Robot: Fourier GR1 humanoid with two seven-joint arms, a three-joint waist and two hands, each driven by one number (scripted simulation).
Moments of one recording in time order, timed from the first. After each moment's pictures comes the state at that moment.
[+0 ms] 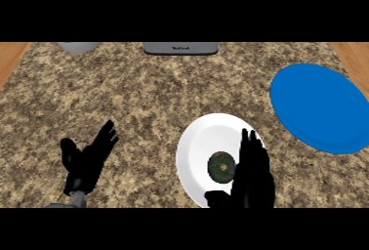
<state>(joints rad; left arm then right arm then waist) 0.01 0.22 -0.20 -1.43 0.25 0.15 0.17 0.00 -0.01 0.65 -1.79 1.20 -0.17 1.14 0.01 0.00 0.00</state>
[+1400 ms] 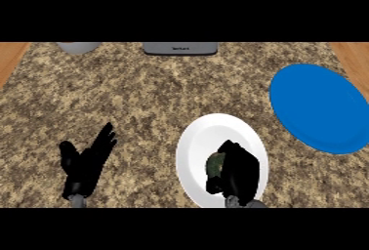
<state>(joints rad) 0.04 0.19 -0.16 -1.47 0.19 0.13 0.21 -0.14 -0.01 0.61 -1.49 1.15 -0.17 1.11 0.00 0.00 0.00</state>
